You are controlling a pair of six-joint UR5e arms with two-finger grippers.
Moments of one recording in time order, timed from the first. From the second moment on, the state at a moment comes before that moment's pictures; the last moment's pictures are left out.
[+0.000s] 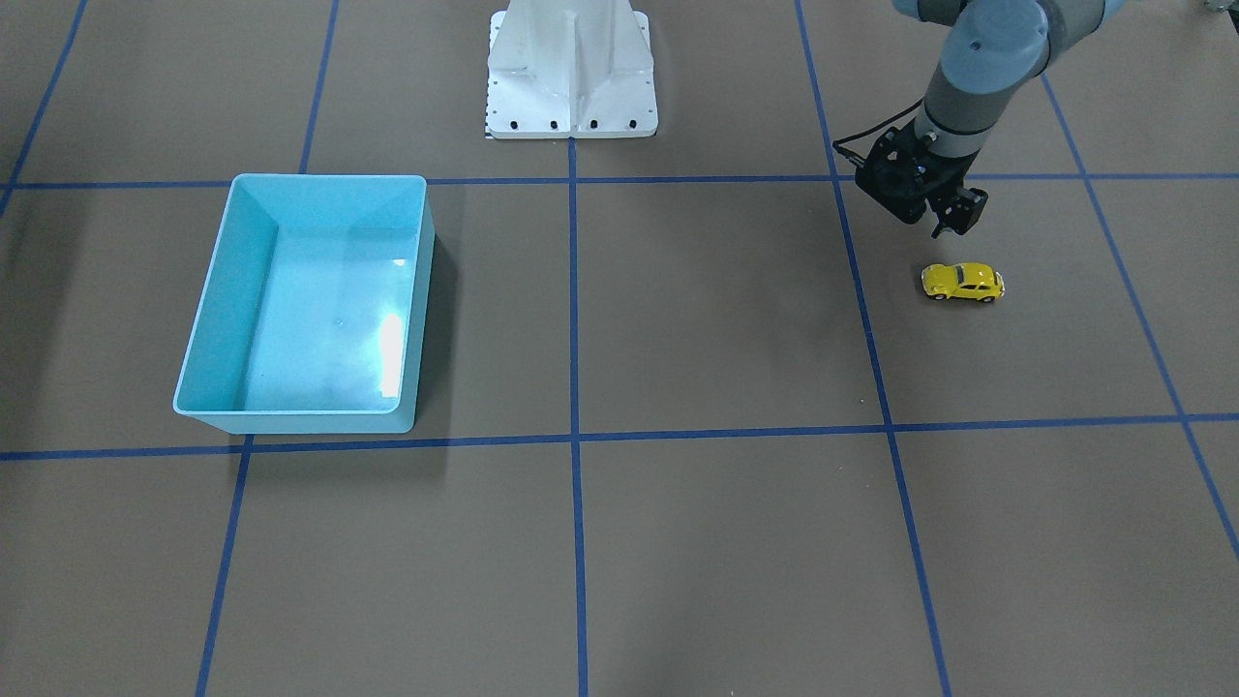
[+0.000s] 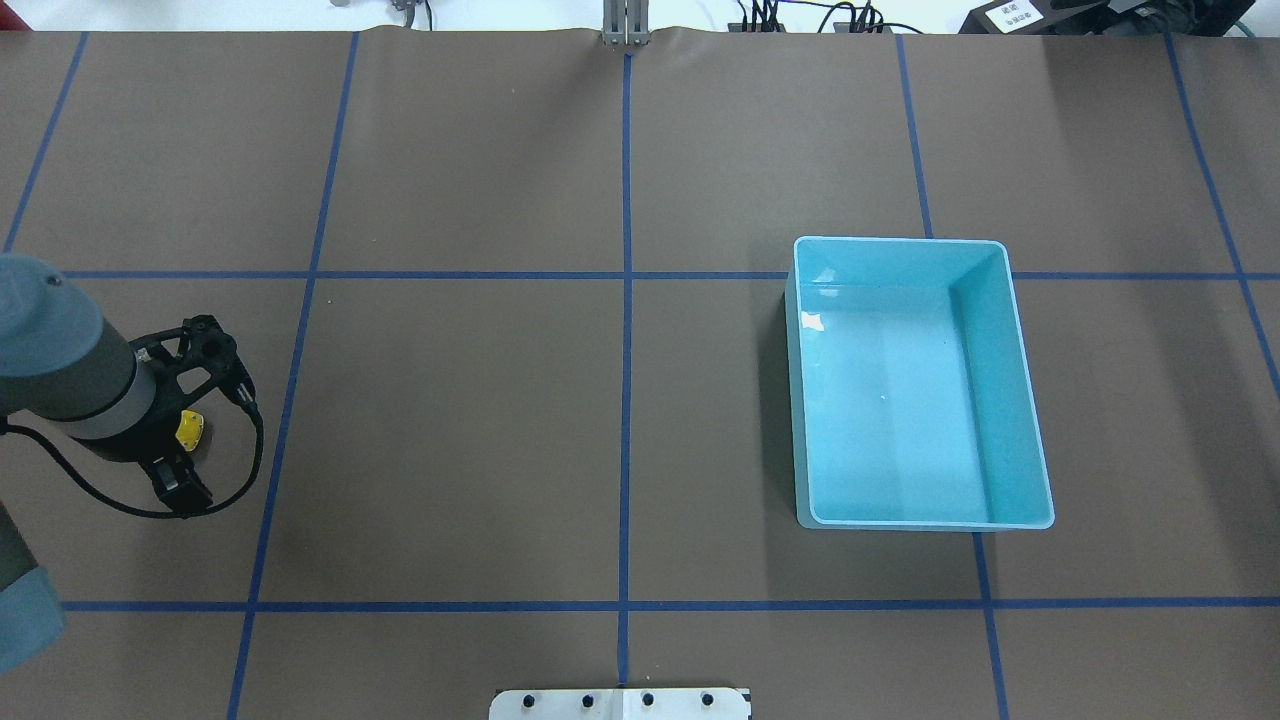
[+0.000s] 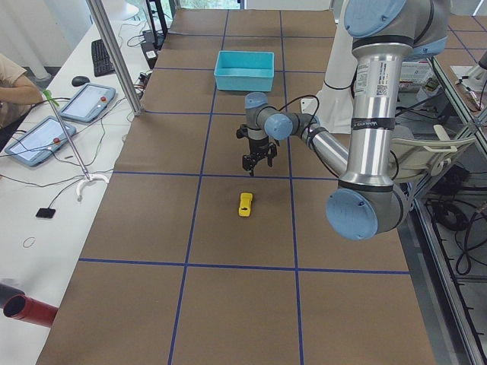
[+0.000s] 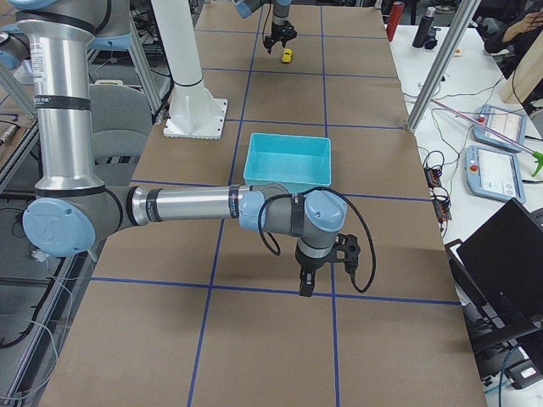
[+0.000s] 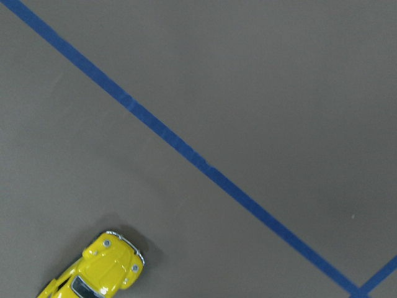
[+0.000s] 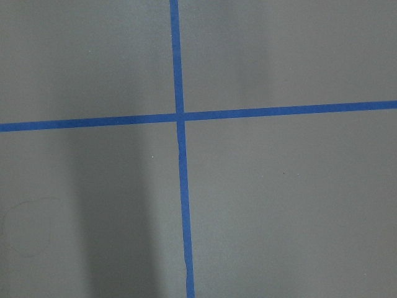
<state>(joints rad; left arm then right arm) -0.64 -1.59 -2.11 -1.43 -1.94 0.00 1.60 -1.56 1.66 -1.74 2.31 0.00</state>
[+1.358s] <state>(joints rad) -0.60 -1.65 -1.96 -1.39 -1.72 0.73 1.60 -1.55 1.64 -1.74 2.32 0.00</state>
